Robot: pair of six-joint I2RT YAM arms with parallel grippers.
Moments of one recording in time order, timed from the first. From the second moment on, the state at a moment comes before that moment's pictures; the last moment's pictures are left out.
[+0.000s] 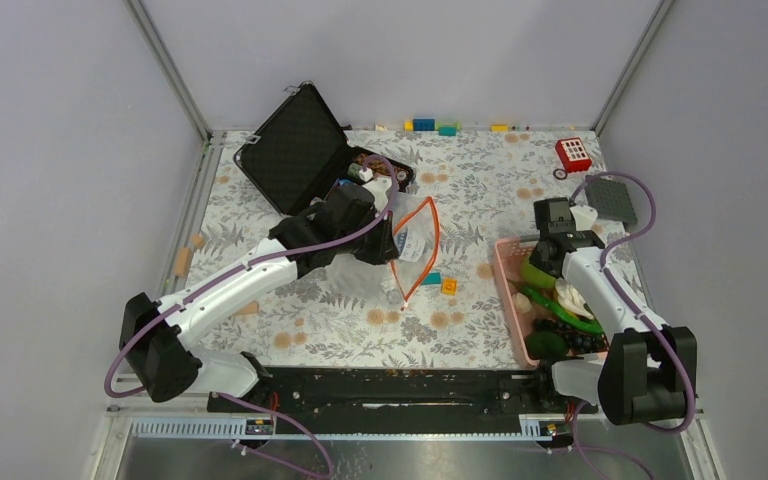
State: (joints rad) left arm -0.80 1.35 1.18 -0.53 0.12 -0.46; right arm 0.10 1.24 0.81 -0.66 0.42 0.61
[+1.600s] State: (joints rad) left arm -0.81 1.35 1.19 -0.58 0.32 -0.51; right arm 0.34 0.62 0.64 -0.24 -0.68 0.57
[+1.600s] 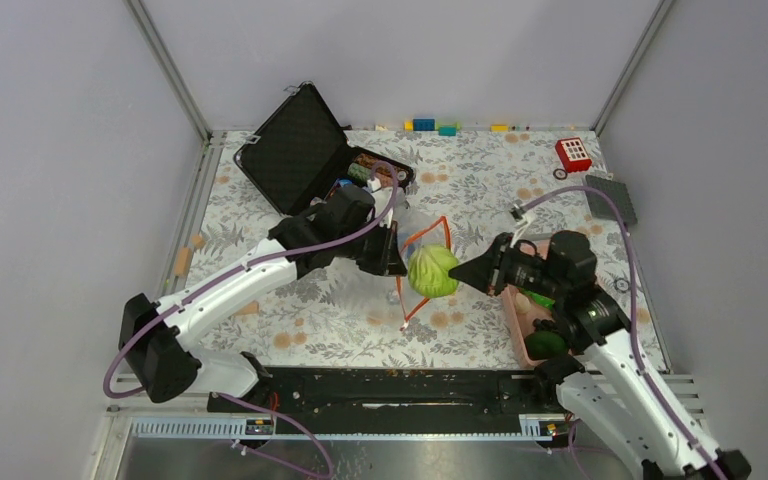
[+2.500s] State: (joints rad) left arm -0.88 1.03 1.01 -0.57 0.32 -0.66; right arm 0.81 1.06 0.89 -0.38 -0.21 0.57
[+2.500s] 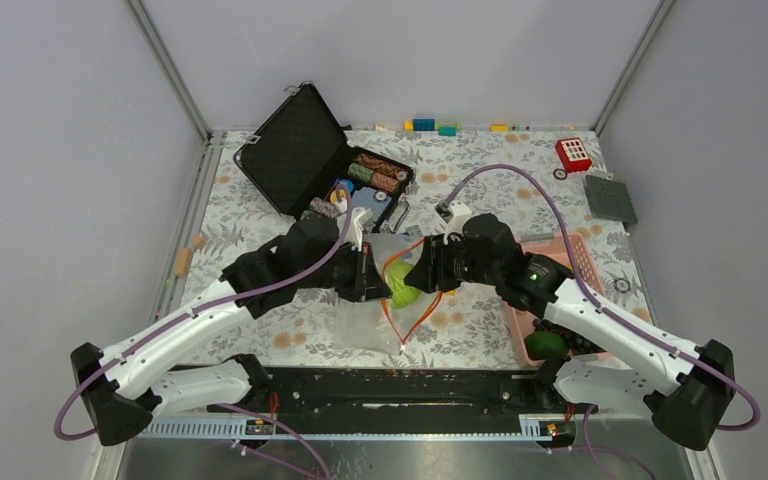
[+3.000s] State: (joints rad) left arm -0.86 1.02 0.98 -0.56 0.16 -0.69; right arm 0.82 0.95 0.89 -0.41 -0.10 0.57
